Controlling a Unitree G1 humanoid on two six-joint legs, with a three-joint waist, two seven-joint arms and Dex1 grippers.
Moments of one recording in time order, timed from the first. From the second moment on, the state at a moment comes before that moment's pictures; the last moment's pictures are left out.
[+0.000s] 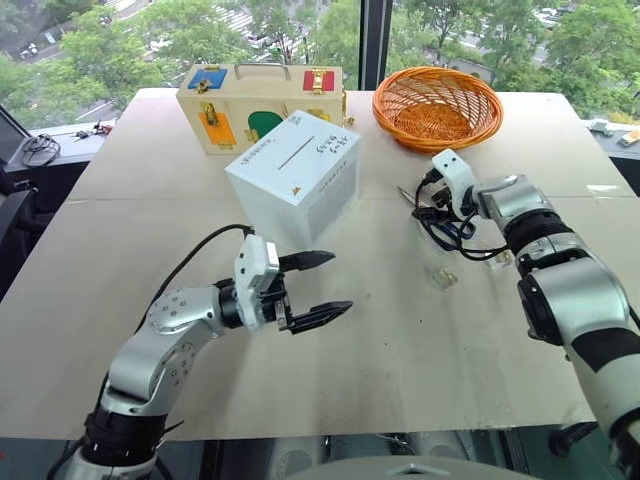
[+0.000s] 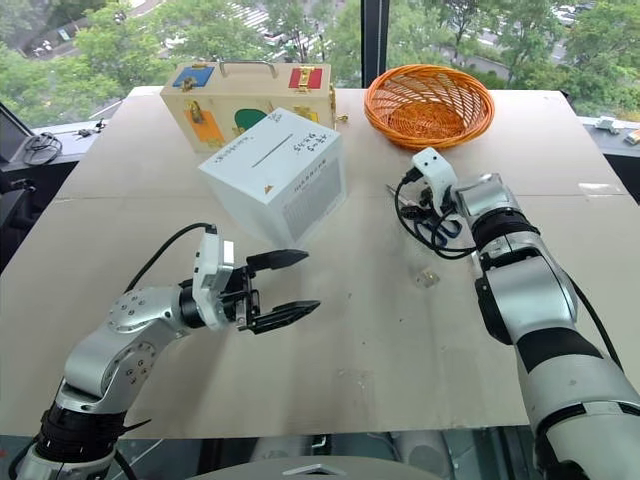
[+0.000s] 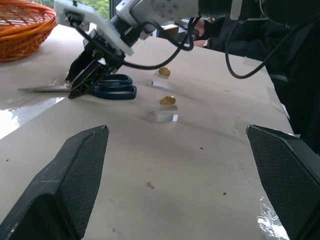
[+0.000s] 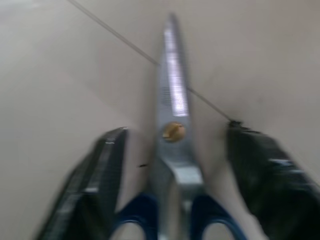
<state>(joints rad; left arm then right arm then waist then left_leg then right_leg) -0.07 0.62 0.01 -0.43 -0.62 0.38 -0.98 -1.20 -0.34 0.23 1.21 -0.08 0.41 0.77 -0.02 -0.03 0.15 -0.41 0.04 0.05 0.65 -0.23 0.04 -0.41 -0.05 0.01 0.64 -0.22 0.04</state>
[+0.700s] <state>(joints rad) -0.11 0.62 0.02 -0.46 -0.63 0.41 -0.97 -1.07 -0.67 -0.02 0.46 0.15 0.85 1.09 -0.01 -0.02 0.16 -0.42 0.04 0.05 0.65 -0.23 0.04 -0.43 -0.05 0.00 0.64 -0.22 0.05</state>
